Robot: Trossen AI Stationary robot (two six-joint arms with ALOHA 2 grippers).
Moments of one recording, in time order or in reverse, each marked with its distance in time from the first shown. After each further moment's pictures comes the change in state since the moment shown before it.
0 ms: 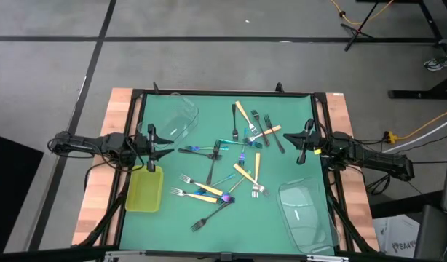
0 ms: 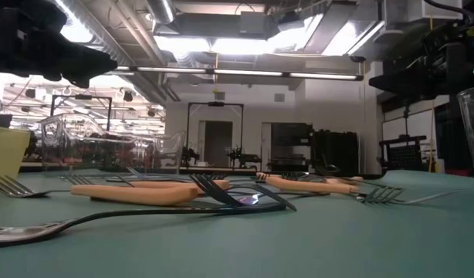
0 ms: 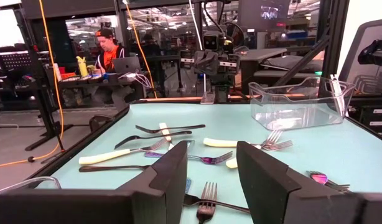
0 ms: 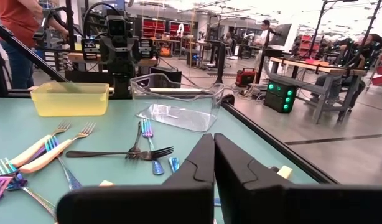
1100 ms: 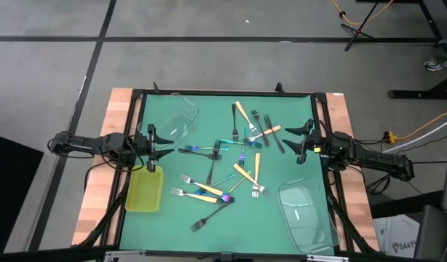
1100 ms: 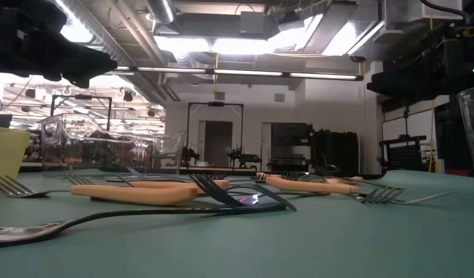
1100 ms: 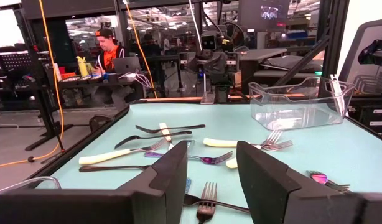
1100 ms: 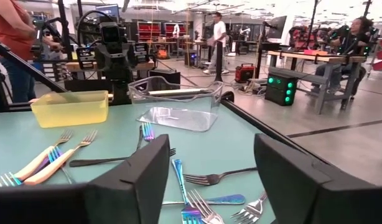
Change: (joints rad) left arm 0.000 0.000 0.000 0.000 0.000 0.000; right arm 0.000 0.000 0.001 -0.006 0.027 0.079
